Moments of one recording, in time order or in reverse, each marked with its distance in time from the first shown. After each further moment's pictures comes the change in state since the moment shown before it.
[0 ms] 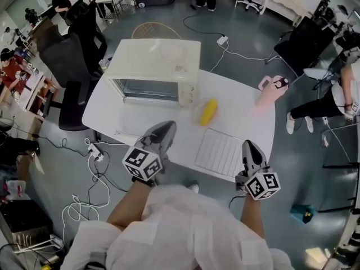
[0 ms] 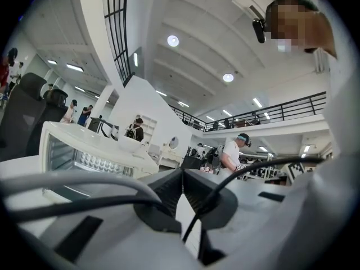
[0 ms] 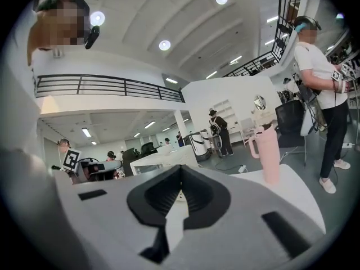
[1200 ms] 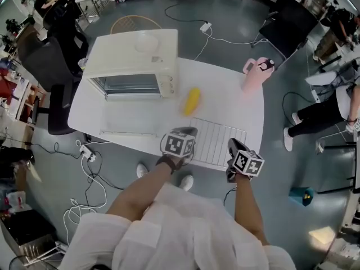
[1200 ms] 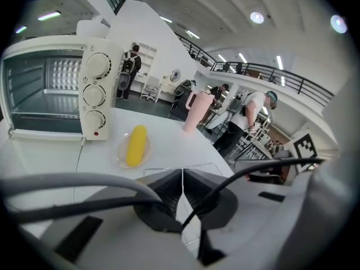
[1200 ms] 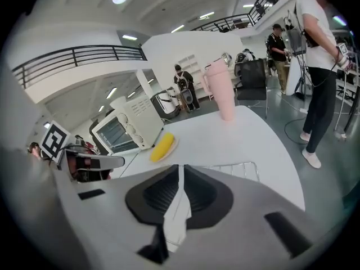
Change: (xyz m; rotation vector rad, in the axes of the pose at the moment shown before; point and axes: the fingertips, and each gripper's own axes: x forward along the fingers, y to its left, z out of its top) left arm 0.095 -0.065 -0.231 -0.116 0.756 -0.038; right arm -0.012 -0.110 -0.164 0.219 0.479 -0.289
